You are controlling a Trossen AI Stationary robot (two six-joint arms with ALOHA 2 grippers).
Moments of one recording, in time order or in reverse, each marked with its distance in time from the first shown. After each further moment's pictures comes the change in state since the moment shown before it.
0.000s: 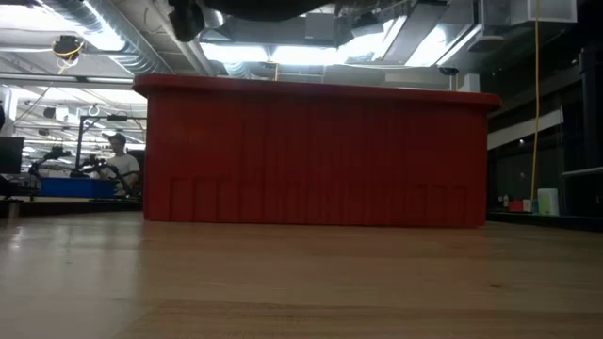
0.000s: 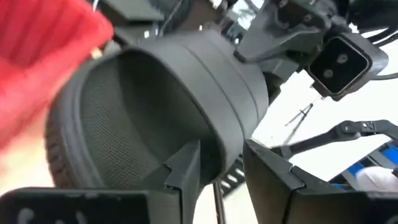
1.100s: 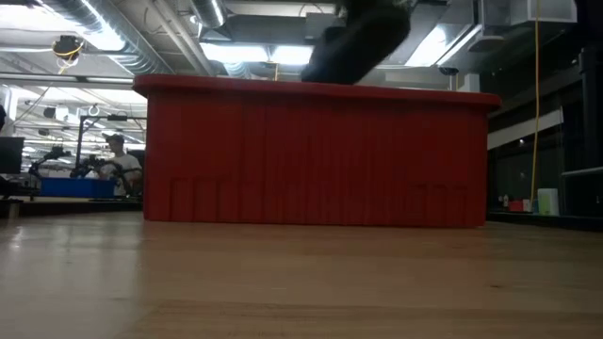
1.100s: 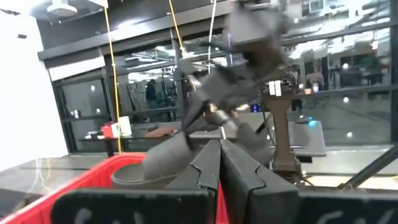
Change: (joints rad) left arm 0.111 -0.240 -0.001 0.068 -0.350 0.895; right arm -0.471 -0.002 0.122 -0.356 0.061 0.460
